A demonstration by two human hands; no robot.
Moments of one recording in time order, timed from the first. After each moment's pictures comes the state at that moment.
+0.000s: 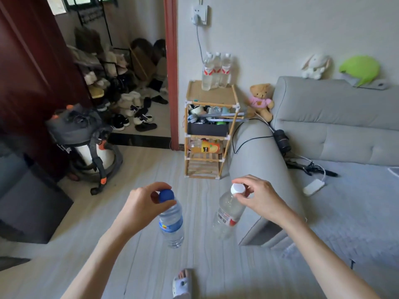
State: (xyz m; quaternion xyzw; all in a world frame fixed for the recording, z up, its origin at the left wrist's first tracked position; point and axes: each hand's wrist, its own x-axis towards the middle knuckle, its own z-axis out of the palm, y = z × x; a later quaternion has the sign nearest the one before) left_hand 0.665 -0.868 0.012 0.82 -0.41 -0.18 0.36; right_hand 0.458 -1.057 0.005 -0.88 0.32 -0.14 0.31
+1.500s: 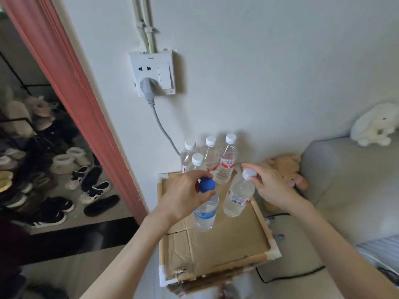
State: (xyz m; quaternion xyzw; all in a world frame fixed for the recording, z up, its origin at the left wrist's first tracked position) left_hand 1.094 -1.632 0.056 0.69 -0.60 -0.24 0.32; right_hand 0.897 -1.748 0.038 -0.85 0.43 -0.17 0.24
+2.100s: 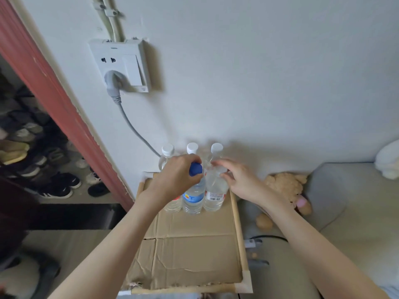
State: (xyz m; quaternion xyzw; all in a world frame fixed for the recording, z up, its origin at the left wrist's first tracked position) left_hand 1.064 -1.739 0.053 0.76 -0.56 -0.17 0.28; right_hand 0.917 -1.847 0.022 -0.90 0.27 -0.13 0.31
